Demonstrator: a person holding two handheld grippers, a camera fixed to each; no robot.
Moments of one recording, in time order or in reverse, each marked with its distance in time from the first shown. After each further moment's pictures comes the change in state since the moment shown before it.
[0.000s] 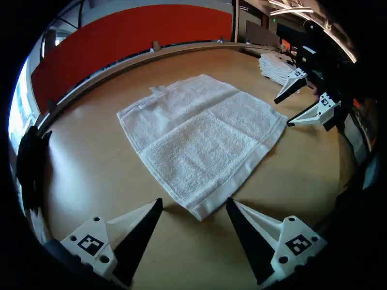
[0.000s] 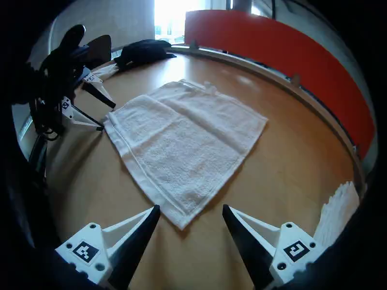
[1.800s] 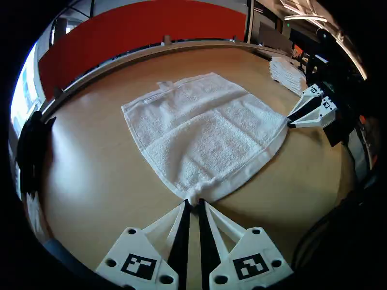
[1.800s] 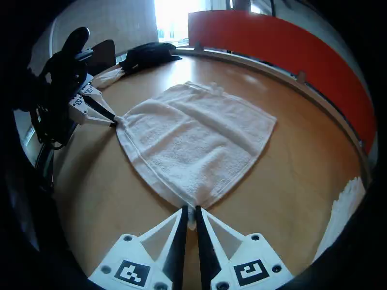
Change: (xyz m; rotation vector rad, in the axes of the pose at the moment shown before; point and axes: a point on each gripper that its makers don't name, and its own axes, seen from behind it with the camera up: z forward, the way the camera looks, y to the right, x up) left arm -0.001 0.007 -0.003 0.037 -0.030 -0.099; right arm 0.003 -0.021 0.000 0.065 0.023 0.036
